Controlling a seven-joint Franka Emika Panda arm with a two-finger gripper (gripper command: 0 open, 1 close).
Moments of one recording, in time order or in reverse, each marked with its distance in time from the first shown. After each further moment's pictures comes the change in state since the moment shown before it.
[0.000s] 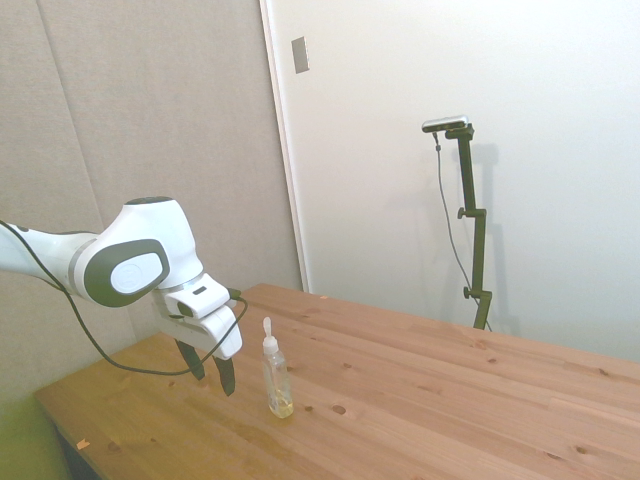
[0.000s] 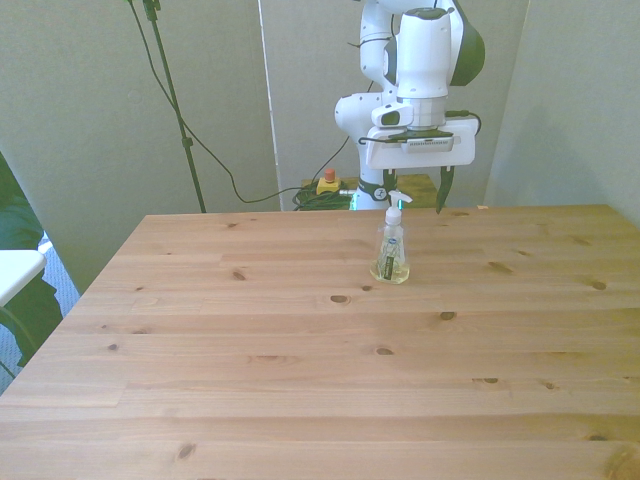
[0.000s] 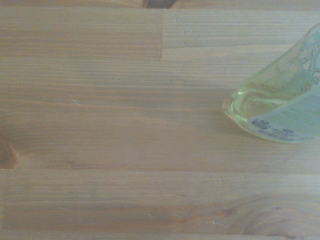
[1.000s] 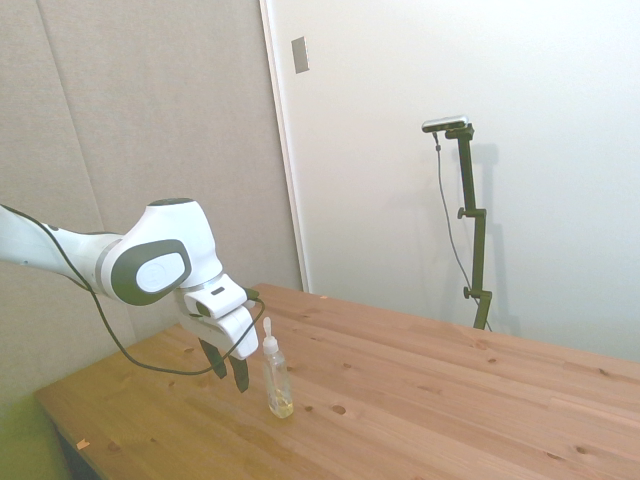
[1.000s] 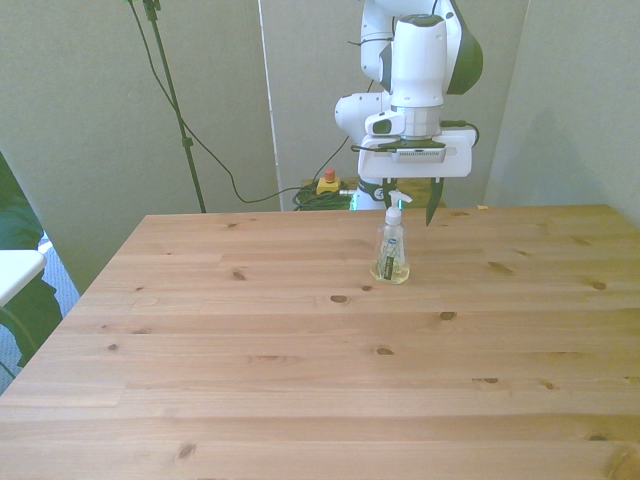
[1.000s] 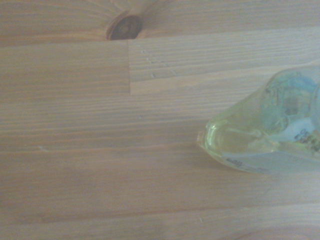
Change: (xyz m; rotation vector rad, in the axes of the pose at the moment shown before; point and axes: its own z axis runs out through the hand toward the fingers) arm 0.032 -0.010 0.009 -0.003 0.018 0.097
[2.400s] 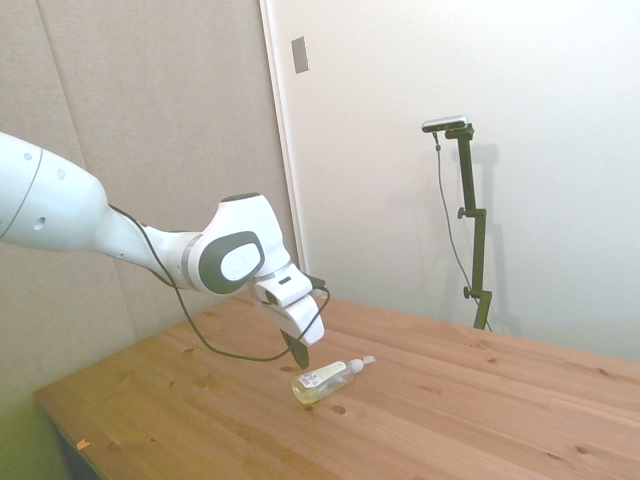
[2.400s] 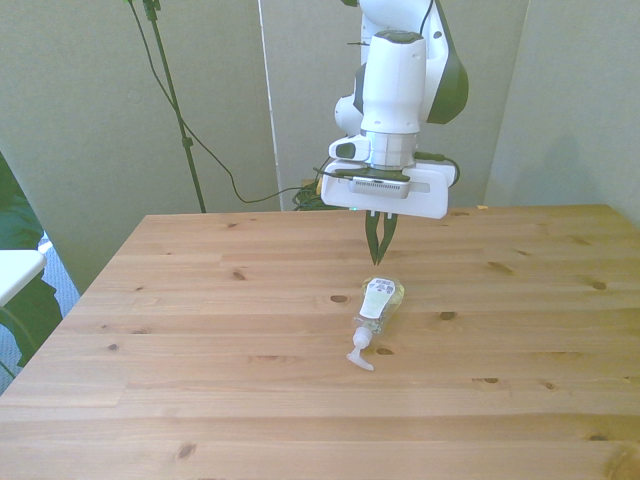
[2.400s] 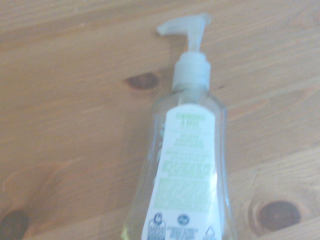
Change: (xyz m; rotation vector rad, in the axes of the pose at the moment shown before) arm 0.125 -0.041 0.019 0.009 0.105 0.218
